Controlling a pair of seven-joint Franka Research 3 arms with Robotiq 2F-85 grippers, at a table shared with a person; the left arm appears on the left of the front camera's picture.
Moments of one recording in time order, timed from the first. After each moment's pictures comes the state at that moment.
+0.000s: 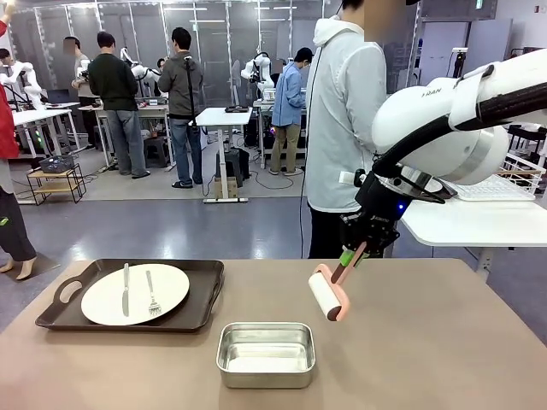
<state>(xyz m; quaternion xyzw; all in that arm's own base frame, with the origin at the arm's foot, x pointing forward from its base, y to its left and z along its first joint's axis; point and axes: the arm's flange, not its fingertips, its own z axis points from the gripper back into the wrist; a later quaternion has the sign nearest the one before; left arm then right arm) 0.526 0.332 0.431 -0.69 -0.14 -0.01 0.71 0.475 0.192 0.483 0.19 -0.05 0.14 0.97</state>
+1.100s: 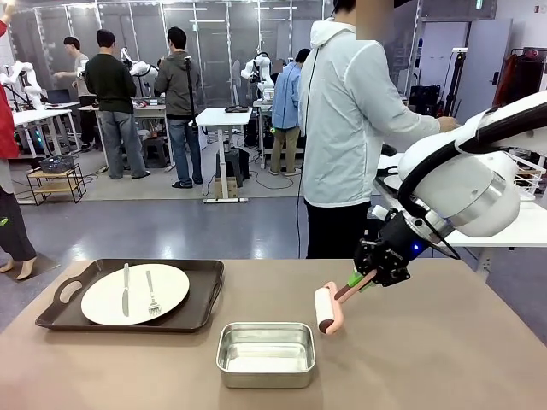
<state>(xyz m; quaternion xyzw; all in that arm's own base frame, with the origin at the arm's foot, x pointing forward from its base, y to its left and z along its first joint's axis) 0.526 0.332 0.431 -0.69 -0.14 0.00 0.71 0.493 0.133 0.392 0.32 -0.04 0.00 0.95</state>
